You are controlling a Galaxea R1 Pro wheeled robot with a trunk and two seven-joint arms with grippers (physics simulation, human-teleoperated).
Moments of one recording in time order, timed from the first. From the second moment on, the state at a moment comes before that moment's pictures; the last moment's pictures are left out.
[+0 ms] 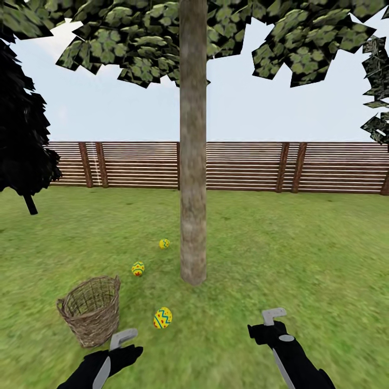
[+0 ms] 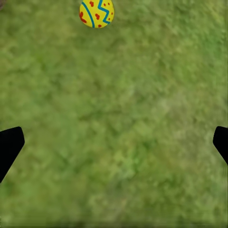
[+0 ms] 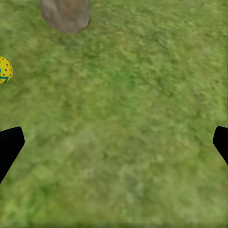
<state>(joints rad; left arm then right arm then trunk) -0.47 -0.03 0.40 -0.43 -0.12 0.32 -0.17 -0.35 -0.03 0.02 -0.83 0.11 0.33 0.01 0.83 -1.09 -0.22</state>
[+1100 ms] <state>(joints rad) -0.41 -0.02 0.41 -0.39 -0.13 0.28 -0.17 -0.35 -0.03 0.02 -0.78 0.11 0.33 0.01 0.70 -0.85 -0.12</state>
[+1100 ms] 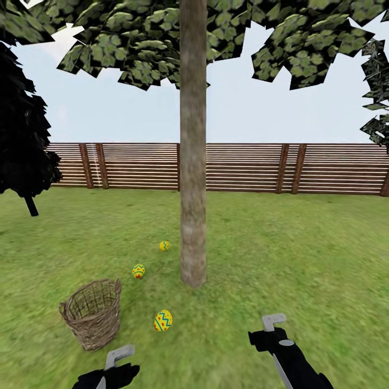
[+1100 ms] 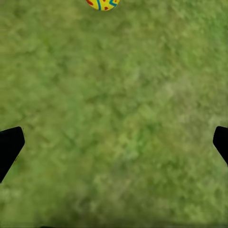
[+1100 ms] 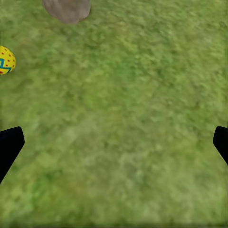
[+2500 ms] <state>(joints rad) -0.28 0.07 0.41 -0.36 -0.12 0.19 -0.24 -0.35 -0.04 0.02 -0.57 0.11 0.18 0.01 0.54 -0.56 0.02</state>
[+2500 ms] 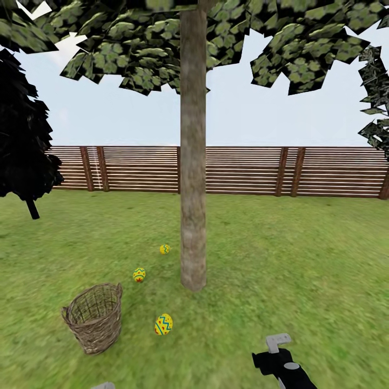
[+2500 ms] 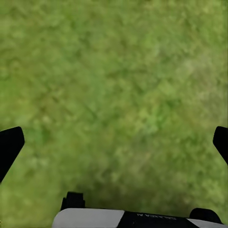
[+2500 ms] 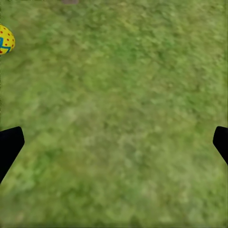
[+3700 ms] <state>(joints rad) -0.27 0.09 0.44 -0.14 -0.12 0.13 -0.27 -0.35 -0.07 0.02 -0.24 0.11 -0.01 0.01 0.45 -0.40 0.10</state>
